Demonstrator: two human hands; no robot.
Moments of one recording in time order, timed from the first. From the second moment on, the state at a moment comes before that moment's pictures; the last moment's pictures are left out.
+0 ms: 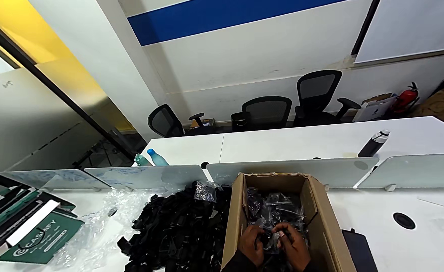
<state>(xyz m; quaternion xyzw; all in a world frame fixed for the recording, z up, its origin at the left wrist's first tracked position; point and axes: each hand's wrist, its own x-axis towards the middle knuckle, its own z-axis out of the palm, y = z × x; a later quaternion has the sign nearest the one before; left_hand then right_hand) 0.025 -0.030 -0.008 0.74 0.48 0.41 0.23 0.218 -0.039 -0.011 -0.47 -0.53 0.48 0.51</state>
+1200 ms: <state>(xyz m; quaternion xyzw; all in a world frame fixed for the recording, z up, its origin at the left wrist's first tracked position) 0.020 -0.028 -0.009 0.77 0.36 0.41 0.33 0.218 -0.034 -0.022 -0.54 -0.62 0.33 0.45</state>
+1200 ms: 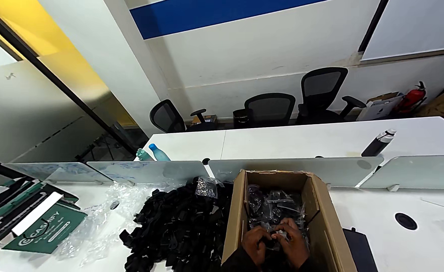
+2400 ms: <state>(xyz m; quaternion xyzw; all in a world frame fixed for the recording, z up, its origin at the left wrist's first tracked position) 0.023 -0.028 -0.008 0.75 0.43 0.41 0.30 0.211 -0.040 -0.011 -0.62 -0.63 0.27 0.38</state>
